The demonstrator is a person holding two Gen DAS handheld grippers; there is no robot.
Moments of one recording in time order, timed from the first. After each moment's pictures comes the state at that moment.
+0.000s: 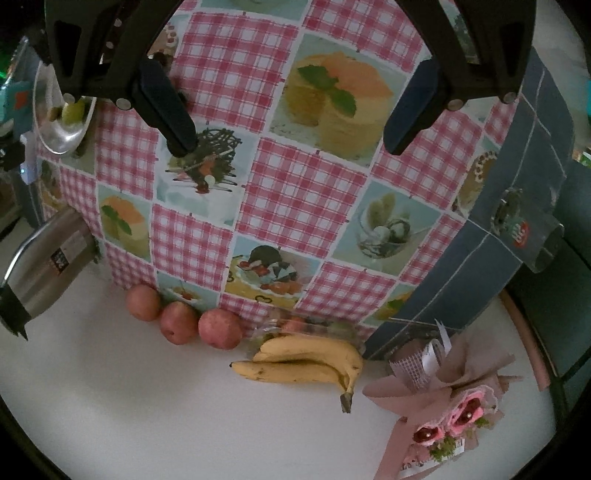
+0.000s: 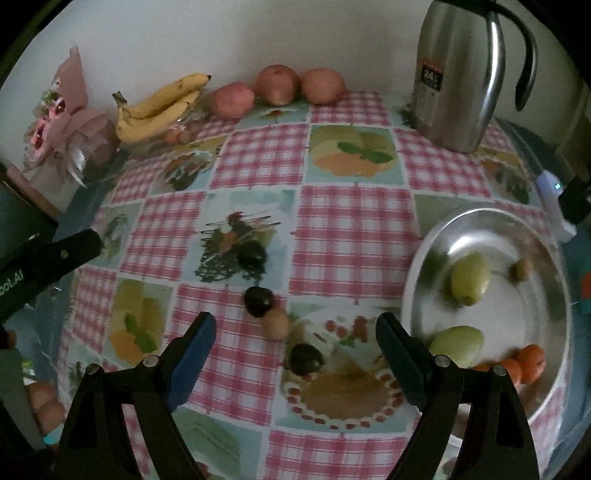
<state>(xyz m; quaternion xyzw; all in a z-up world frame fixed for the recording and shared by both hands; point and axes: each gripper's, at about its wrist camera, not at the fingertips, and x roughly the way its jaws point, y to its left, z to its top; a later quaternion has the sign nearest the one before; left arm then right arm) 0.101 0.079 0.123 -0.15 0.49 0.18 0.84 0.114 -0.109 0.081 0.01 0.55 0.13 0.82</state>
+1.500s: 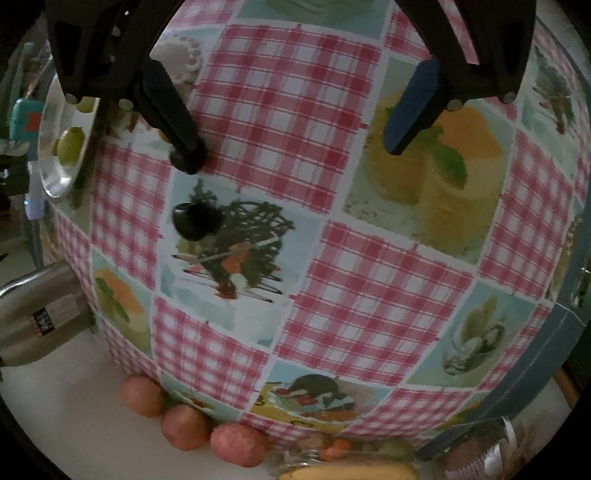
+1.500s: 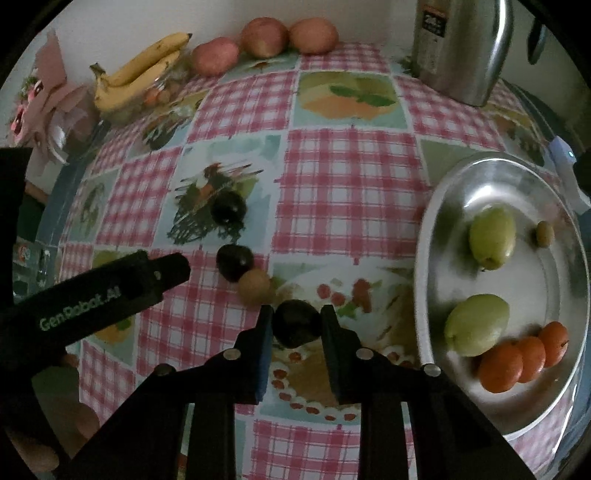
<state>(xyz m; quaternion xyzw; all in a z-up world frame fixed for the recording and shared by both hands) 0.122 0.043 0.030 -0.22 0.61 0.10 0.75 0.116 -0.115 0.040 0.00 0.61 0.12 0.79</state>
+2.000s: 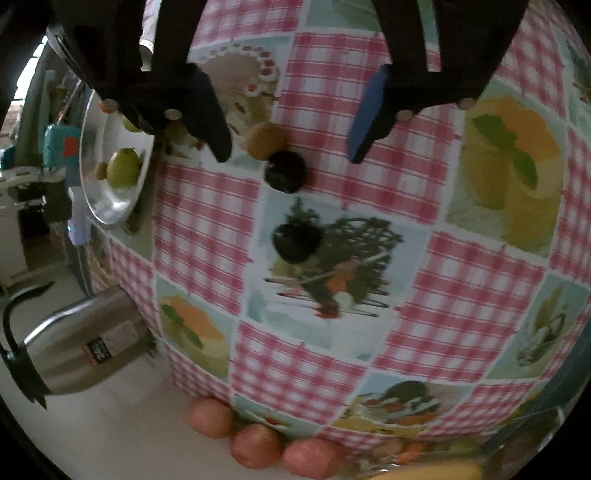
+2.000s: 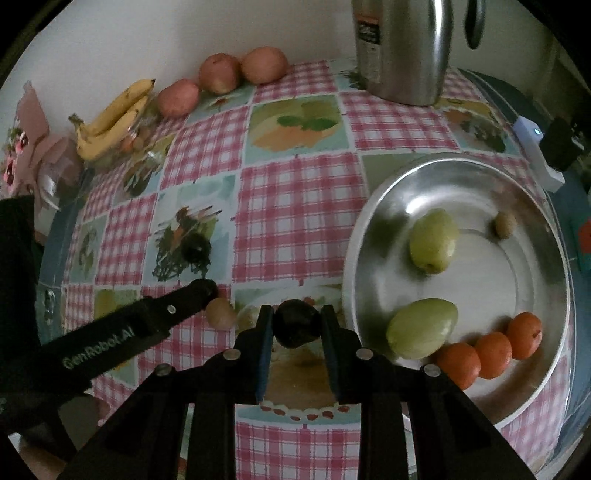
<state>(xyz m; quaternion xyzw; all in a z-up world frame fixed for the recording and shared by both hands) 0.141 -0.010 0.039 -0.24 0.61 0.01 0.75 0.124 -0.160 0.065 0.05 0.59 0.08 0.80</state>
